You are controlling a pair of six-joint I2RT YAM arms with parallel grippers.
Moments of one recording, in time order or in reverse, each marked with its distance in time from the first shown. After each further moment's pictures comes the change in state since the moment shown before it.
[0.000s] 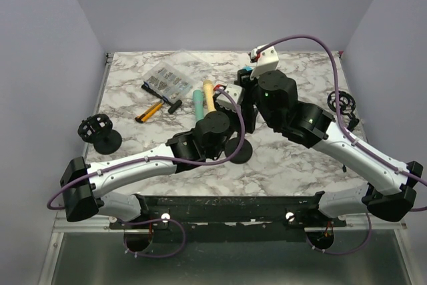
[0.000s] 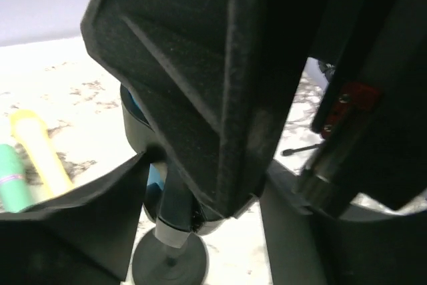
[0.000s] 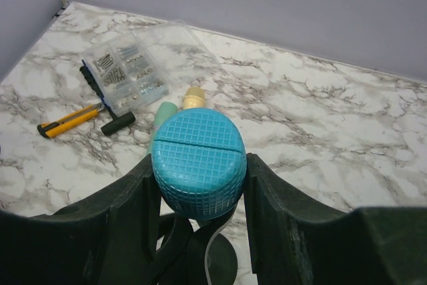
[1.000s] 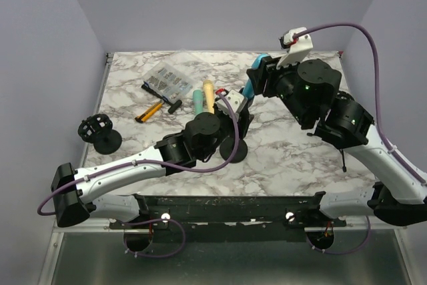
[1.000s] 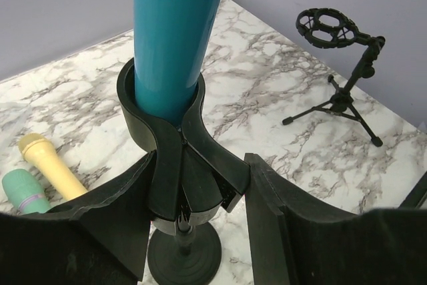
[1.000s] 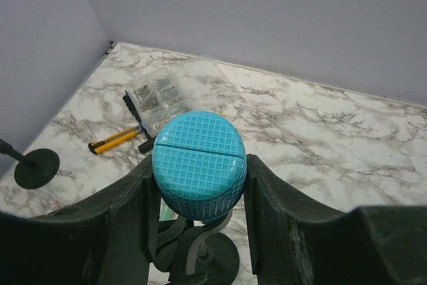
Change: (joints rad) left arm 0.003 -0.084 -0.029 -0.066 0.153 0.147; right arm 0.000 -0.056 0.229 -0.157 -0.047 -0.004
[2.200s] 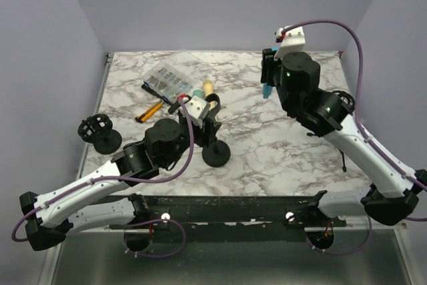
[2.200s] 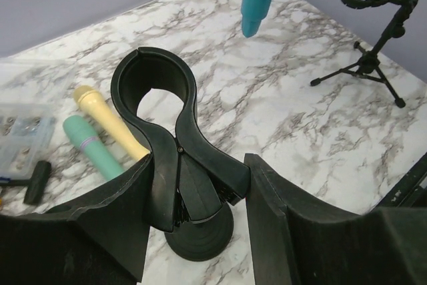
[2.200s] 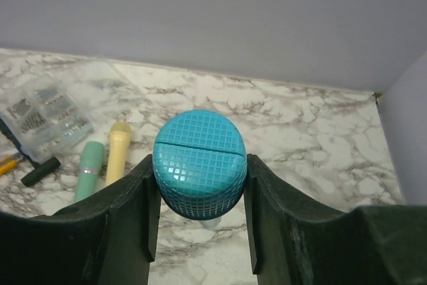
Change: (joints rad) left arm 0.070 -0.312 -0.105 -0.259 0.079 0.005; right arm -0.119 0.015 -0.139 0.151 0.185 -0.145
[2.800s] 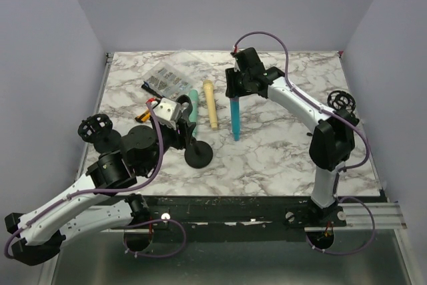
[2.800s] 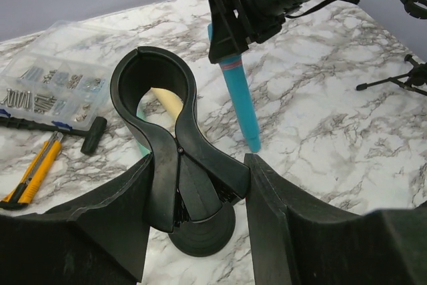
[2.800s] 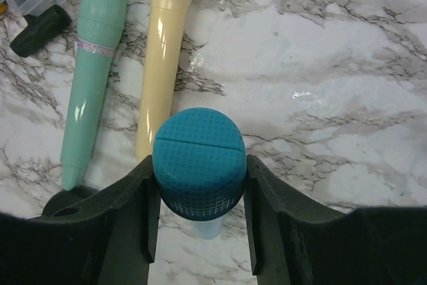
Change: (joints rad) left arm 0.065 -0.213 -0.035 -0.208 -0.119 -0.043; right arm -0.286 0.603 0.100 -0.171 -0.710 0.262
